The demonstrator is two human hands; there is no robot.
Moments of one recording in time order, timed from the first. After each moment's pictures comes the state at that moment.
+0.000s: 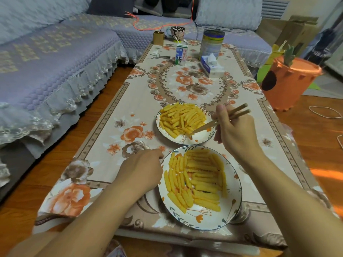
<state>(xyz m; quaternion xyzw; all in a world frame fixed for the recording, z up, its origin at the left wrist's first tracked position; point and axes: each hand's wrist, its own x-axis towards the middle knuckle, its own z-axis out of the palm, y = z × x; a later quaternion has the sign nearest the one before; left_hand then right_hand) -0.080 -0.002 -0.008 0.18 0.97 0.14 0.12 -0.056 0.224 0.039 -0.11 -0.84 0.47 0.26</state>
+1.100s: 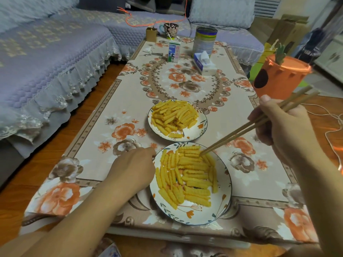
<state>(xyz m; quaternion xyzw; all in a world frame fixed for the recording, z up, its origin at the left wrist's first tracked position) -0.076 0.001 -0.006 0.20 0.97 0.11 0.11 0.004 0.275 0.094 -0.16 -0.78 0.56 0.22</state>
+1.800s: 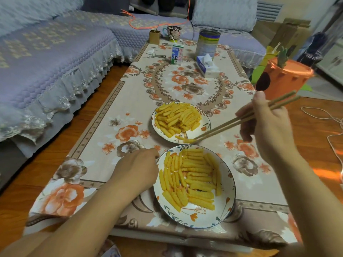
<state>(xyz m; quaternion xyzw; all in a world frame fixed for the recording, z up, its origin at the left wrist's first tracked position) -0.078 0.001 -0.006 0.19 0.97 0.11 0.11 -0.019 0.254 0.080 -0.13 -0.78 0.56 0.26</state>
